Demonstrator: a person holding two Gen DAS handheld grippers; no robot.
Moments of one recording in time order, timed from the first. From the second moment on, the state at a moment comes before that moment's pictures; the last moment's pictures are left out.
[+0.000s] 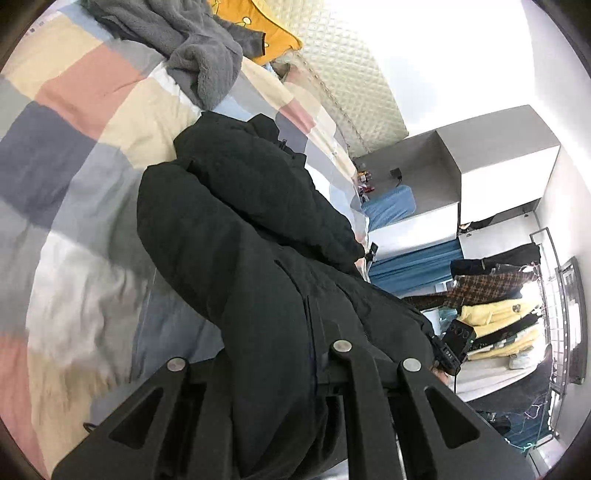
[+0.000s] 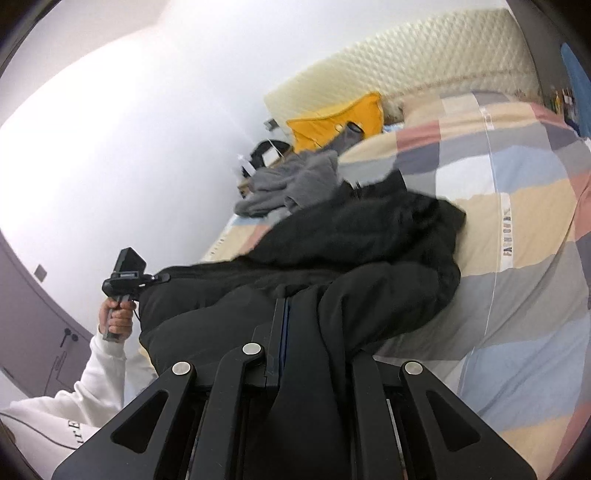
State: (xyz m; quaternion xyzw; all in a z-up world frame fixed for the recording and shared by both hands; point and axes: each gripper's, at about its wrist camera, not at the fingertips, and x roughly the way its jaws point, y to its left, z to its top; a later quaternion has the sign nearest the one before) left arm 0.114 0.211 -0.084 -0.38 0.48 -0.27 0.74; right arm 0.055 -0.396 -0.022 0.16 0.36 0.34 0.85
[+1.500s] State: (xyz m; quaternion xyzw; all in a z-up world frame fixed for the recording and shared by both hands) left arm 0.232 0.200 -0.050 -0.36 0.51 -0.19 0.76; right arm 0.196 -0.440 -0.053 0.41 0.35 0.25 0.81
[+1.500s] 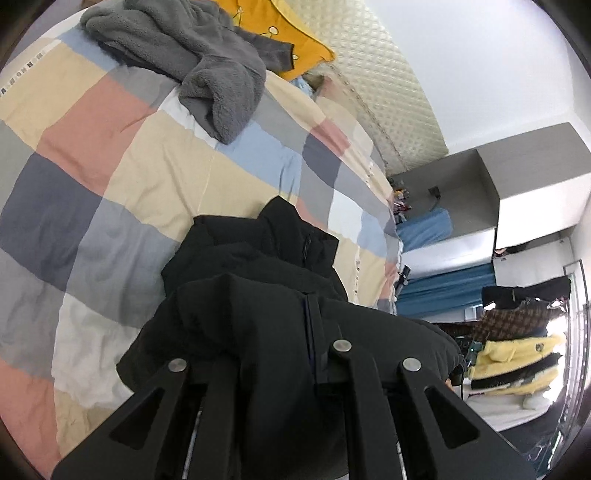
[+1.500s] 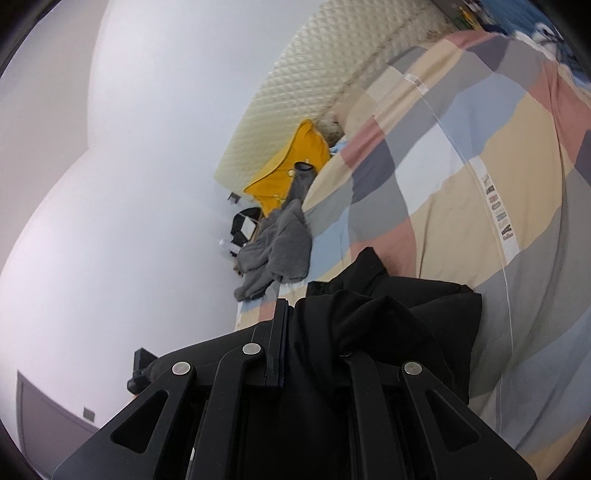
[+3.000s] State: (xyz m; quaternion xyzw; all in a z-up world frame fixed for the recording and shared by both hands) left arm 0.295 0.189 -0.113 -0.33 0.56 -0.13 0.75; right arm 0.229 -0.459 -0.167 0.50 0.41 0.19 0.74
